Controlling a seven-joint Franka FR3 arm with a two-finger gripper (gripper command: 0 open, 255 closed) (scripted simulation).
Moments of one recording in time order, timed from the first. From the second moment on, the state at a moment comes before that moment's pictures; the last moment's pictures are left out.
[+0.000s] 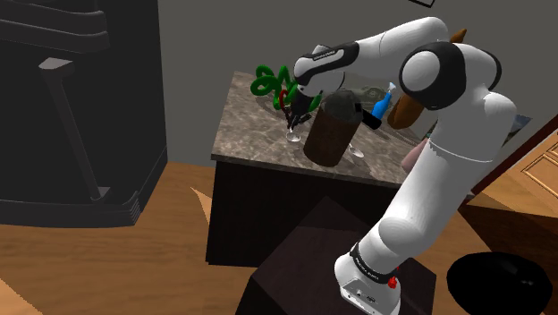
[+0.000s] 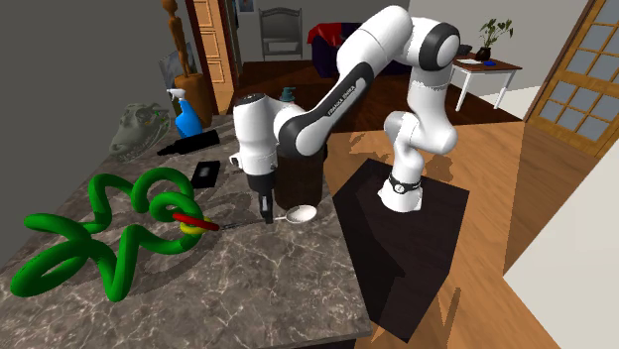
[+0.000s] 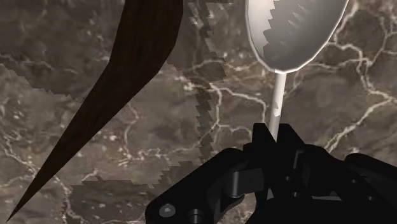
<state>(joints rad) -0.19 0.18 -0.30 -2.01 0.20 2.19 0.24</state>
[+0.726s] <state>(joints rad) -0.18 0.12 -0.30 -1.94 0.17 2.06 0.27</state>
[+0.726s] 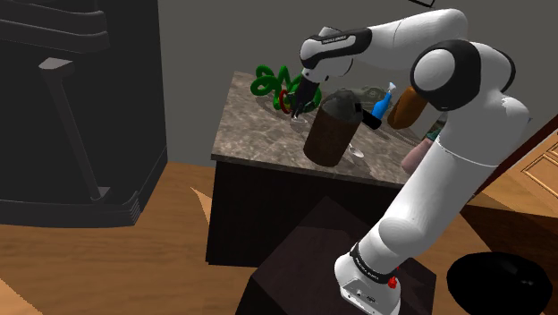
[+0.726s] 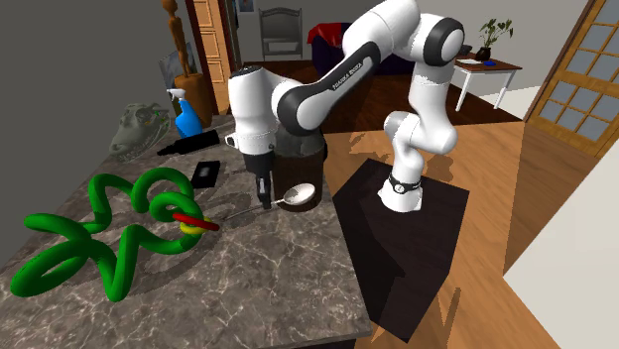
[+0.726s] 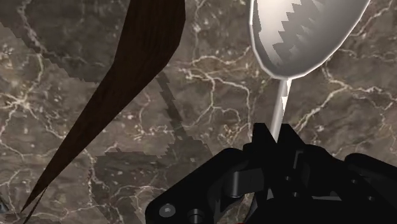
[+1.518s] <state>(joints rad) -0.18 0.08 -0.31 -1.82 0.14 1.91 0.30</state>
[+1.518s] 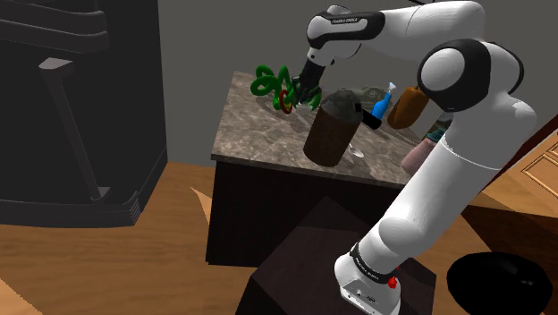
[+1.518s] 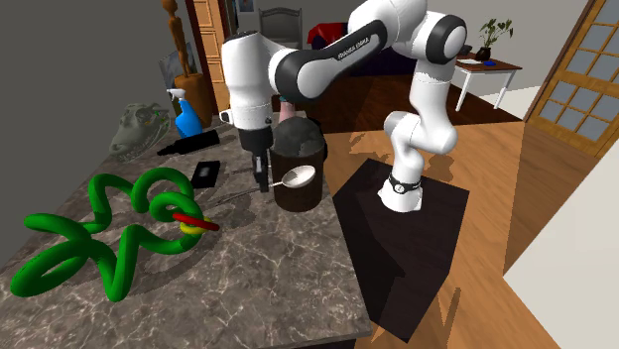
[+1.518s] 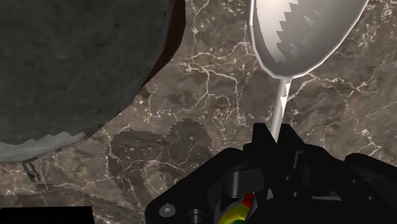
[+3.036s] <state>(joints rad) -0.19 0.10 -0.31 -1.50 0.14 1.60 0.33</state>
